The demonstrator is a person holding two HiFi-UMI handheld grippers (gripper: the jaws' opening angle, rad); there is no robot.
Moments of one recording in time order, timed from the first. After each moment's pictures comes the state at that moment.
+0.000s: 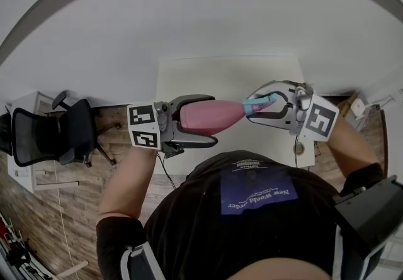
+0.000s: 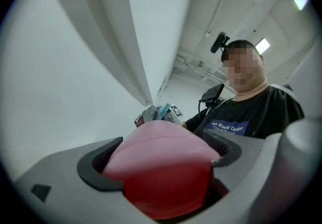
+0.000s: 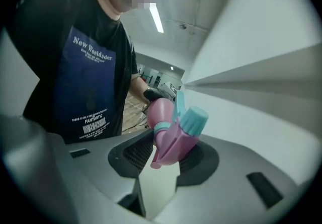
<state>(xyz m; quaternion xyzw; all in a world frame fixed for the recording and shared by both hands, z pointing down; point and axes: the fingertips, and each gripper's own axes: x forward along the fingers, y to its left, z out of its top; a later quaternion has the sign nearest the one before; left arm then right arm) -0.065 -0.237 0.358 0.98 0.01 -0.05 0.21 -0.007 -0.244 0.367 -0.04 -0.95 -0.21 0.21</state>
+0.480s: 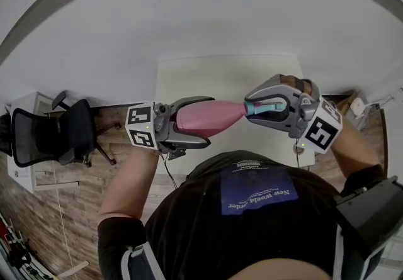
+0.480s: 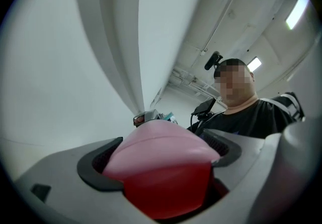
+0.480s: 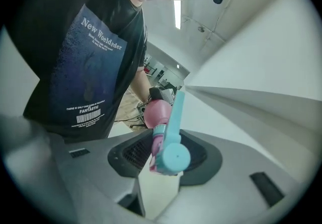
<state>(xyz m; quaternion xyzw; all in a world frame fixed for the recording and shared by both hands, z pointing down) -0.078 -0.238 0.343 0.96 0.04 -0.14 0.24 -0.019 -0.243 0.341 -0.02 -0.91 -0.35 0.20</state>
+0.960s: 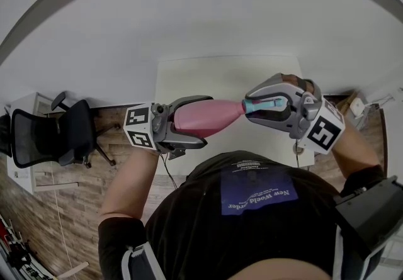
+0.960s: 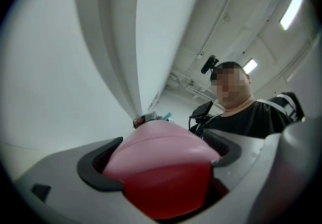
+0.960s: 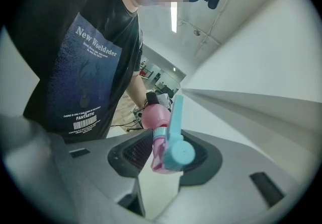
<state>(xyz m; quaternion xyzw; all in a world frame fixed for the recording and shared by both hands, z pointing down) -0.084 -0.238 0.340 0.96 0.05 -0.16 0.23 -0.018 -0.241 0.333 -0.01 -0.92 -0.34 0.18</state>
